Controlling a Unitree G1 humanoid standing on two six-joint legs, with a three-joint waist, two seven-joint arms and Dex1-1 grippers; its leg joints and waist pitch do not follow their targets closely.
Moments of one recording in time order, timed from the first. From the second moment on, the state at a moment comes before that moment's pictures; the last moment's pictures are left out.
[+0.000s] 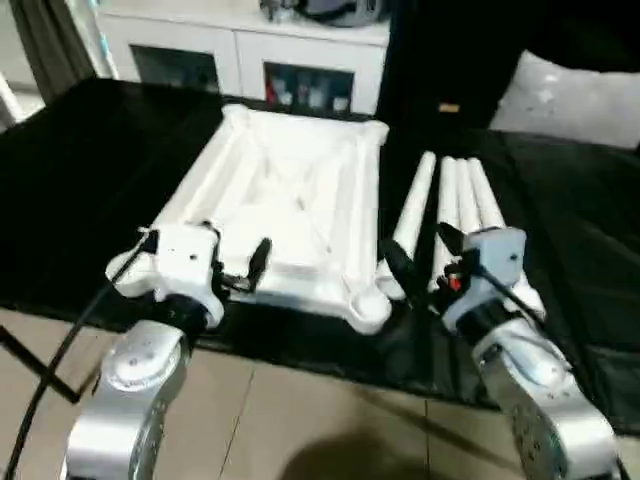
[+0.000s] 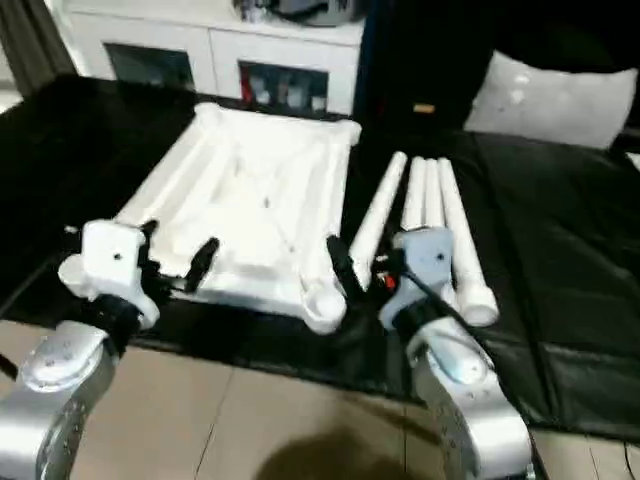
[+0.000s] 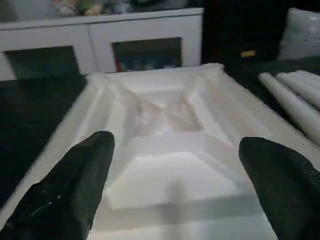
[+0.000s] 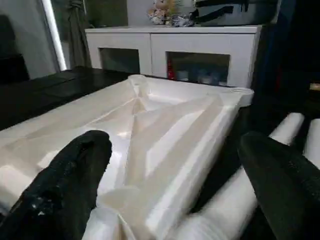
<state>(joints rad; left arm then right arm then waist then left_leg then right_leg) -0.04 0.22 0.00 -0.48 -0.09 0.53 -0.17 -0.04 -0.11 0.06 -0.42 0.25 0.42 0.20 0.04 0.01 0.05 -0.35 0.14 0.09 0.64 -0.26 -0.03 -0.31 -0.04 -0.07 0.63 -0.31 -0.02</state>
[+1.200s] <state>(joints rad) -0.06 0.19 -0.02 -0.43 -0.06 0.53 -0.14 -0.04 -0.17 0.05 -0.46 0.24 0.55 0.19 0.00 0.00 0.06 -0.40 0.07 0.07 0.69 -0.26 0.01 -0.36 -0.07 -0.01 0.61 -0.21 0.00</state>
